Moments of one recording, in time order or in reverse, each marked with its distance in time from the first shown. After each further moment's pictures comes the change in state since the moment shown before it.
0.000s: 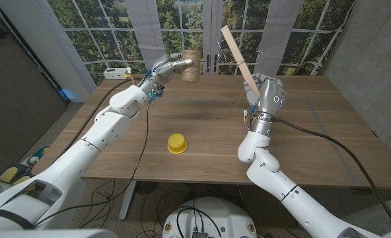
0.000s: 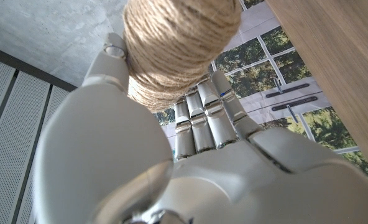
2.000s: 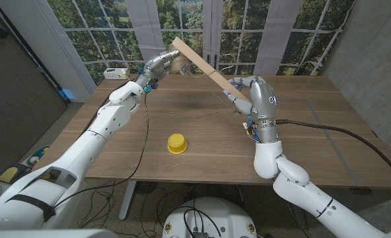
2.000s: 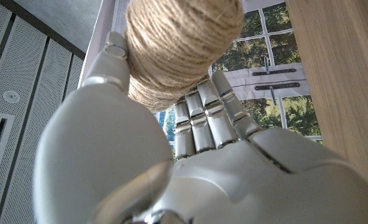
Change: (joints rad) left arm -0.125 -0.085 -0.026 0.190 -0.158 0.078 -0.010; left_hand 0.000 0.000 0.019 -0.019 -0.008 0.000 0.000 0.000 0.000 0.000 0.000 -0.025 0.029 -0.009 -0.001 -0.008 0.021 0.000 0.000 -0.004 0.000; right arm -0.133 -0.268 0.034 -0.213 -0.087 0.346 0.199; right_hand 0.001 0.000 -0.012 0.013 0.000 0.014 -0.043 -0.019 -0.005 -0.003 -0.018 -0.020 0.013 -0.021 -0.002 -0.041 0.009 -0.023 -0.002 0.024 -0.005
